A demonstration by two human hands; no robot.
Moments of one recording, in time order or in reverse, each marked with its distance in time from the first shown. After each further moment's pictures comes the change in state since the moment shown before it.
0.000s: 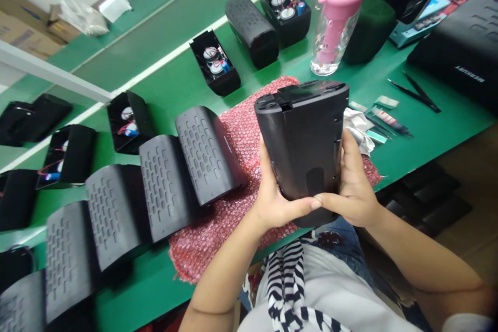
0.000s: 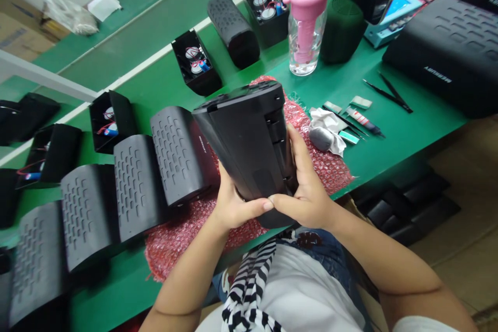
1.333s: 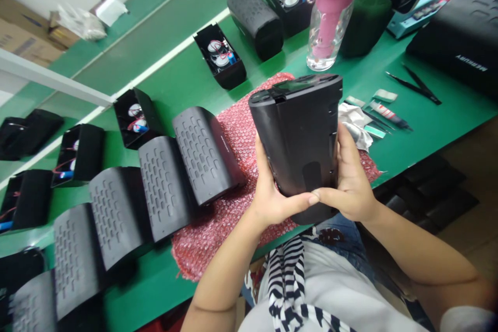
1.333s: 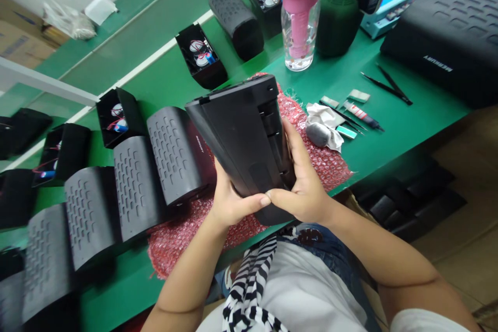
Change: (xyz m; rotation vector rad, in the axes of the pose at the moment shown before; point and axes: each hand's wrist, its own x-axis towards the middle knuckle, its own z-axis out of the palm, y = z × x) left_hand 0.002 0.003 0.003 0.021 0.026 -0.014; right_hand 0.001 0.000 0.000 -0.177 -0.108 -0.191
